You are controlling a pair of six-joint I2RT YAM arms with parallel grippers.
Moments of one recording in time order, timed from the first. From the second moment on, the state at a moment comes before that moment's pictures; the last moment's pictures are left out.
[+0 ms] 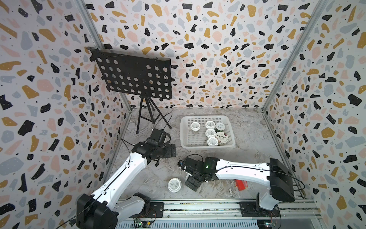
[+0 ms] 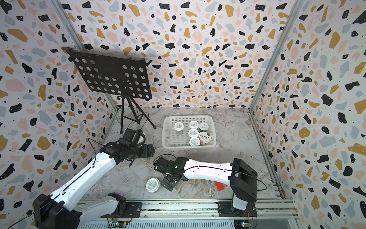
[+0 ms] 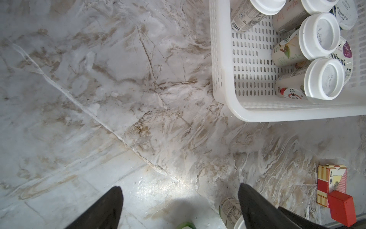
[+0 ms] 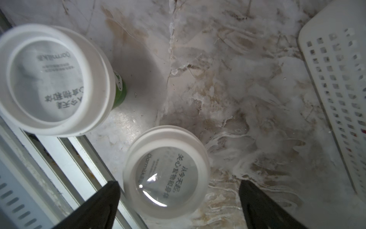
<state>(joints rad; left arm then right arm) -0.41 1.14 0.96 -0.85 0.04 -0.45 1.28 1.69 1.27 -0.81 0.13 0.17</state>
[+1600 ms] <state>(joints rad) -0.41 1.13 0.96 -0.85 0.03 -0.45 1.25 1.77 1.27 -0.78 0.10 0.18</state>
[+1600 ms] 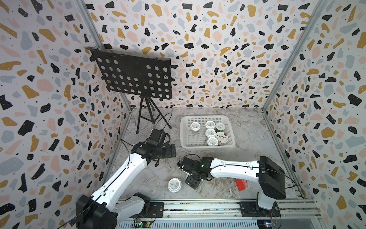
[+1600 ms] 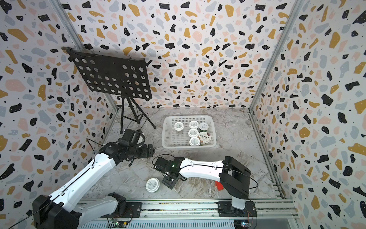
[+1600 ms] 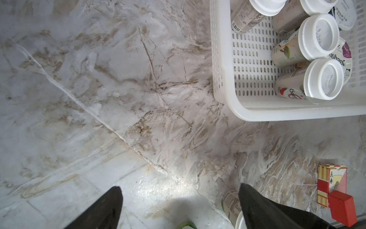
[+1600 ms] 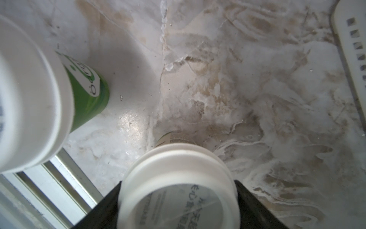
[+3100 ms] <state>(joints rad) -0.39 1.20 0.96 -0.85 0.04 -0.45 0.79 1.94 1.85 -0.93 0.16 0.02</state>
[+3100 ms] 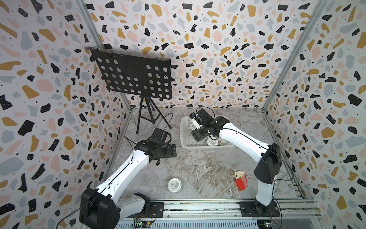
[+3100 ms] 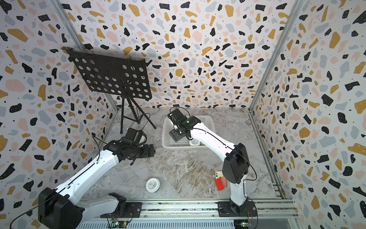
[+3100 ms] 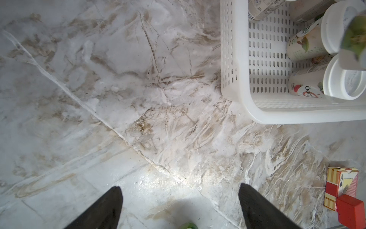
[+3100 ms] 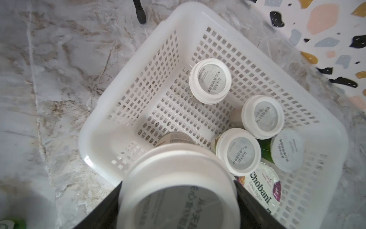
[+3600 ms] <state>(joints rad) -0.39 1.21 0.96 -0.85 0.05 -0.45 0.74 2.14 1.93 -0.92 0.11 0.02</state>
